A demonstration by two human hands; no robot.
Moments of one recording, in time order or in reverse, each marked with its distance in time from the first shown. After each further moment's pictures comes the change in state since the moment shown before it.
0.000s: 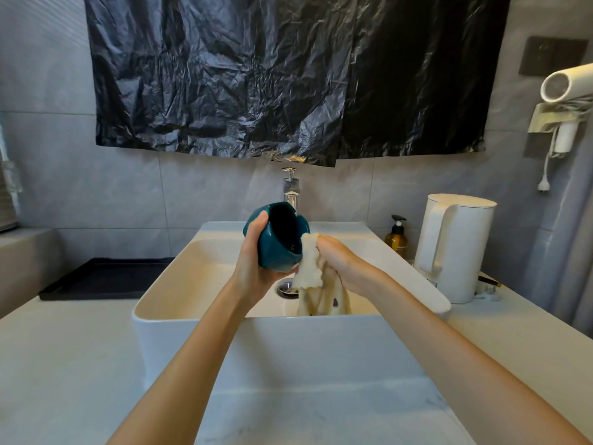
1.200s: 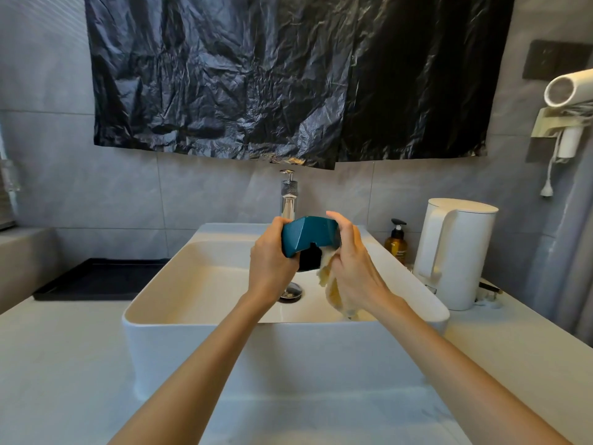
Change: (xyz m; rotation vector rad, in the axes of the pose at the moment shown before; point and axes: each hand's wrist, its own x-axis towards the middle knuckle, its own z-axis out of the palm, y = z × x) left_hand 0.023 -0.026 0.014 1.223 0.355 0.540; right_hand -0.015 0.028 -0.024 -0.431 0.309 -0.597
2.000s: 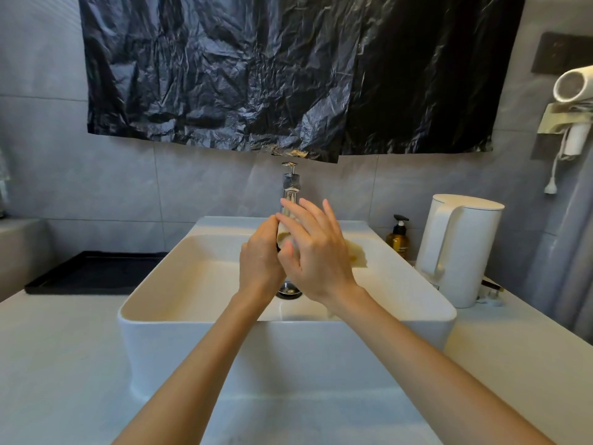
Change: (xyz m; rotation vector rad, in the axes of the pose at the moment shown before) left_hand -0.002 -0.011 -0.008 0.121 0.046 0.057; right_hand 0.019 -0.037 0.045 -0.383 0.274 -0.429
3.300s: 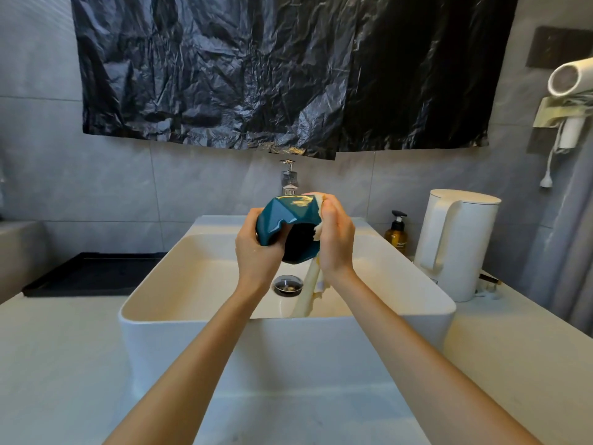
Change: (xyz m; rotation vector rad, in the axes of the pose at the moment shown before) left_hand 0.004 0.004 -0.005 -0.584 0.111 -0.220; right_hand 0.015 0.009 0.002 0.809 0.271 0.620
